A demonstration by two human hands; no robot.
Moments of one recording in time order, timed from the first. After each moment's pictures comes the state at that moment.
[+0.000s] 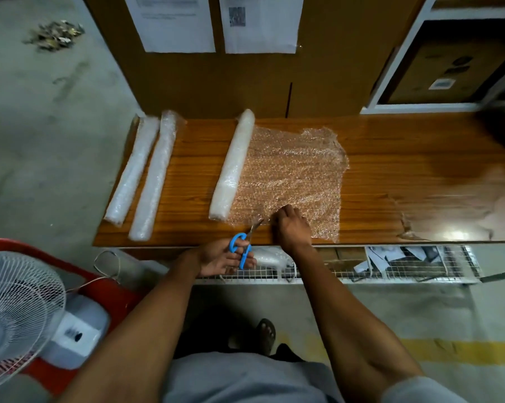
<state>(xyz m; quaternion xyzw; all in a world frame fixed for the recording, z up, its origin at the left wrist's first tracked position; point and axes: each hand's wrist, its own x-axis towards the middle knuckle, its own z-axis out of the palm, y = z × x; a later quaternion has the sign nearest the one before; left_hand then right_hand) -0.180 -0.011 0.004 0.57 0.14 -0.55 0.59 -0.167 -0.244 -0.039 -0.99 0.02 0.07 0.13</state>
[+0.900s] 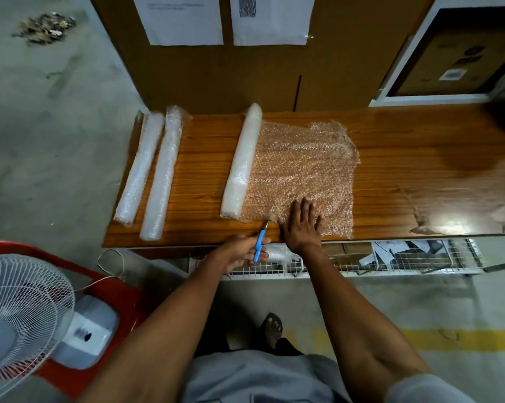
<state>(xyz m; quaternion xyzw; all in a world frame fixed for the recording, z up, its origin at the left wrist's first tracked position) -0.177 -0.033 -0.007 0.68 0.15 -0.45 0.55 -0.164 -0.233 -0.080 -0.96 0.13 0.17 0.18</state>
